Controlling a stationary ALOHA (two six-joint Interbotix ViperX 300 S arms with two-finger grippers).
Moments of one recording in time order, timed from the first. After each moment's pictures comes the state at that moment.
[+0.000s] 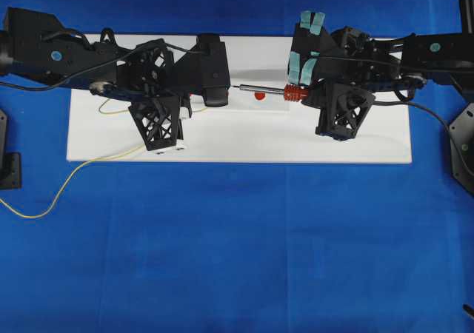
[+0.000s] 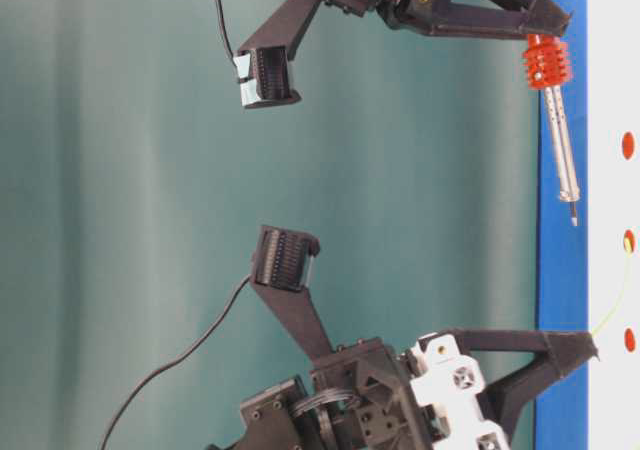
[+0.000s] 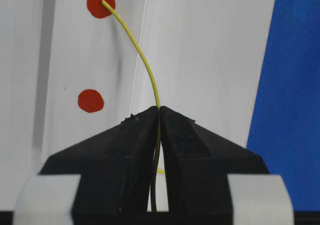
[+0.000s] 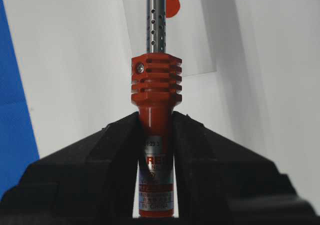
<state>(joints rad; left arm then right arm) 0.11 0.02 0.51 0.00 0.52 -0.03 -0.20 -0.17 0.71 0.01 0.48 0.14</state>
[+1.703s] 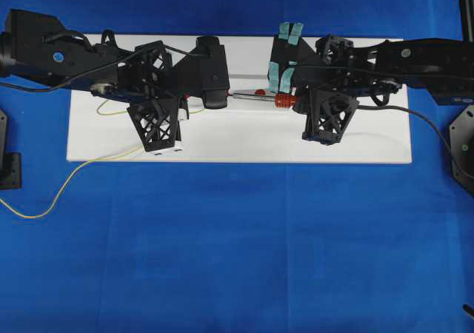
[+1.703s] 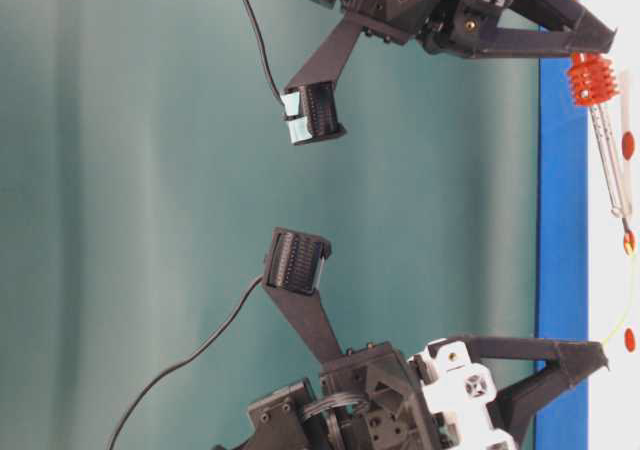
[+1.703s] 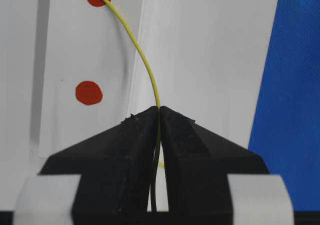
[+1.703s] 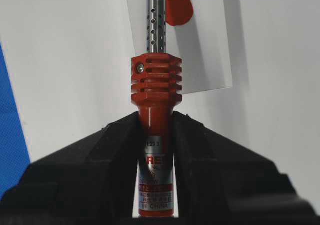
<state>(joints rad) 0.11 0.03 0.52 0.00 0.53 -0.02 -0.19 -0.06 0.67 0.01 0.48 0.14</state>
